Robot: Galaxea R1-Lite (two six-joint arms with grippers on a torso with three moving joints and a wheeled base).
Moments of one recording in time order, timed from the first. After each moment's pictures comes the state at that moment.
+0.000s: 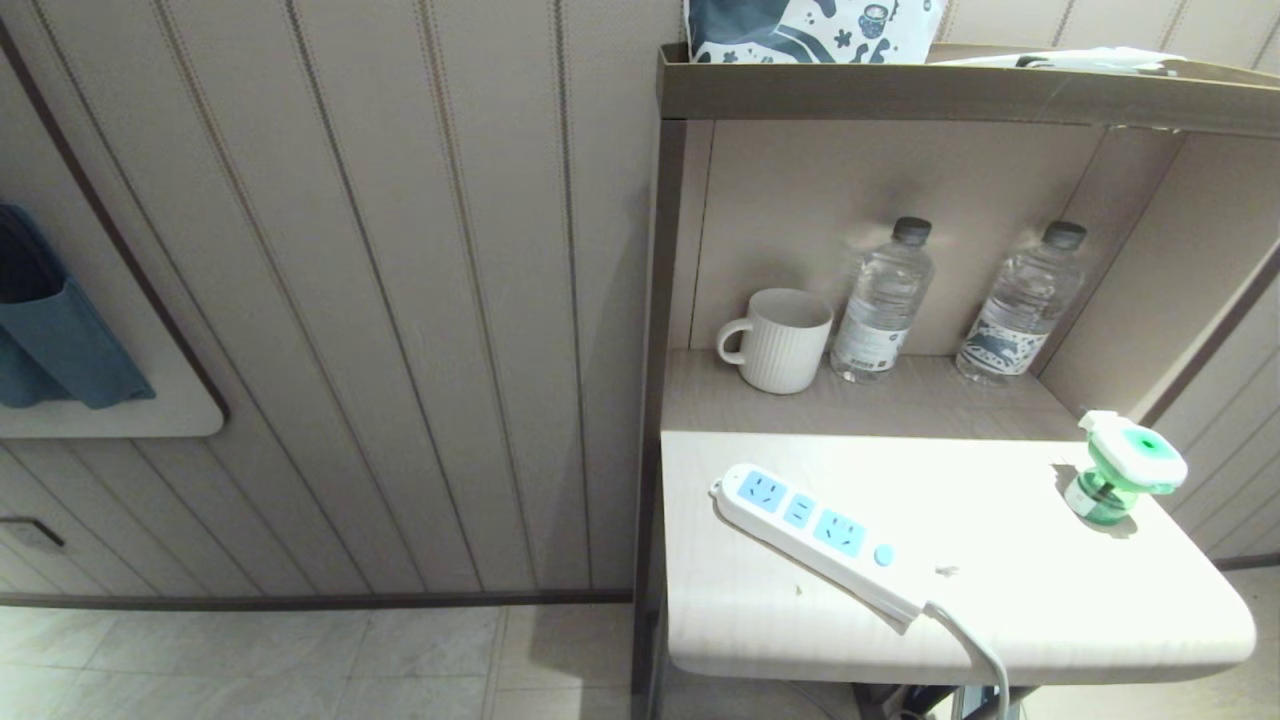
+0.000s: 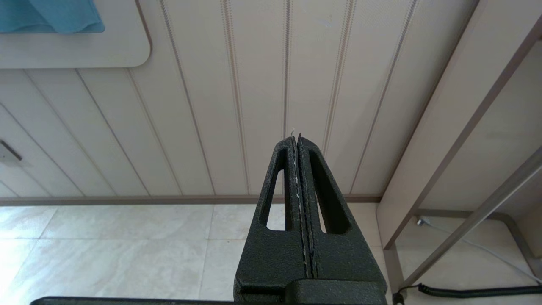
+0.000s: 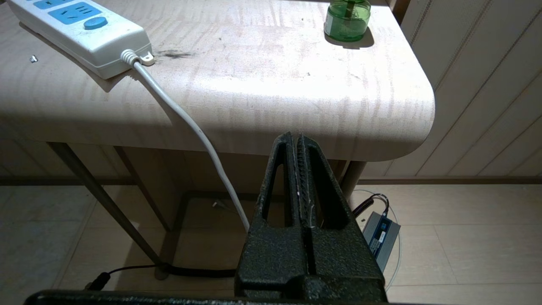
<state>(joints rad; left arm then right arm) 0.00 0.00 0.00 0.03 -0.01 0.02 -0.01 0.00 0.00 0.02 -0.01 0.00</state>
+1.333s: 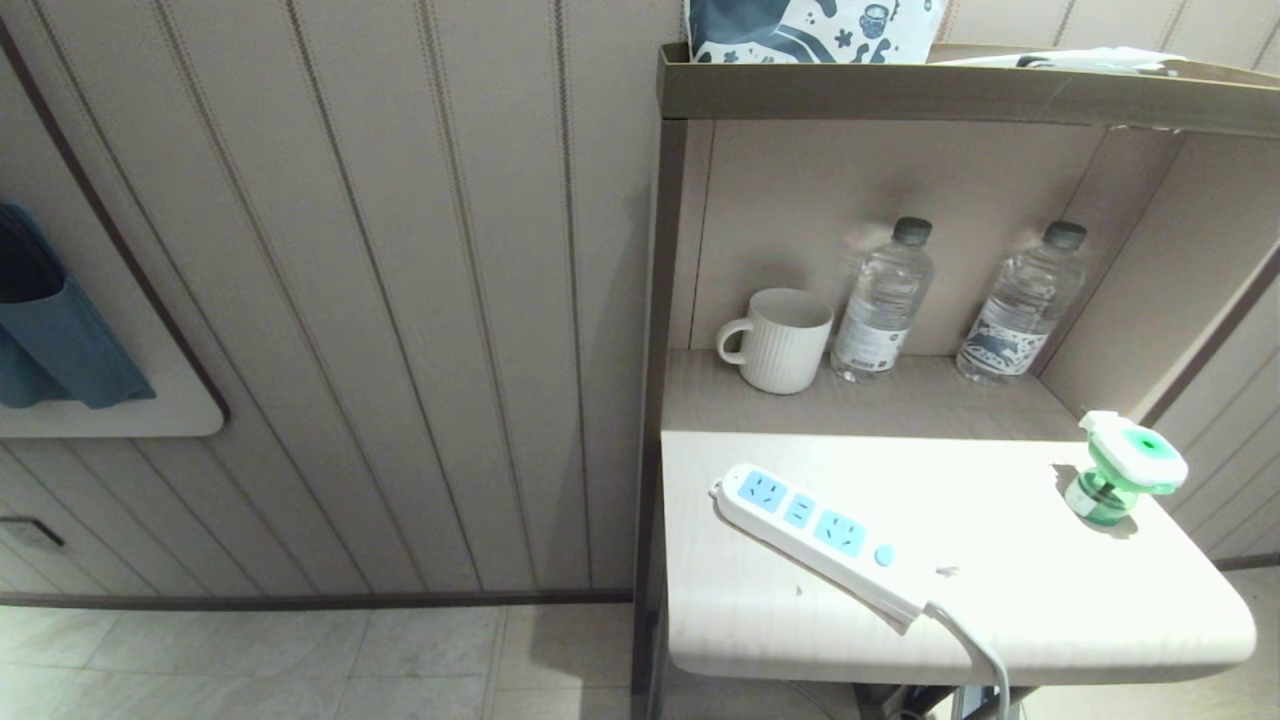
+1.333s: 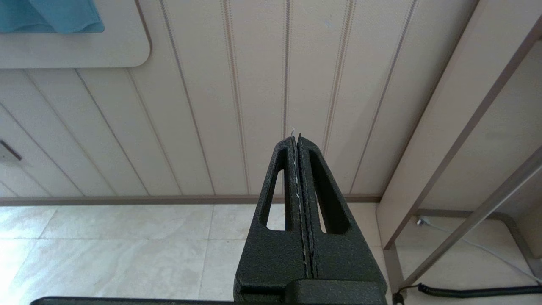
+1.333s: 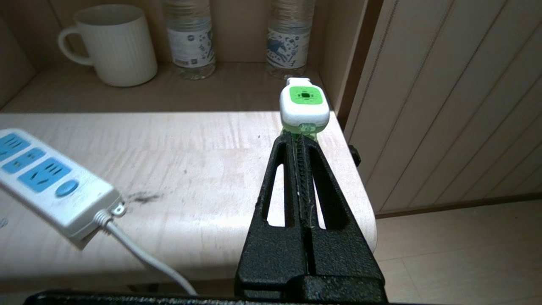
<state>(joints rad) 0.00 0.00 0.00 0.03 -0.01 0.02 -0.15 0.50 -0.24 -0.37 -0.01 -0.01</state>
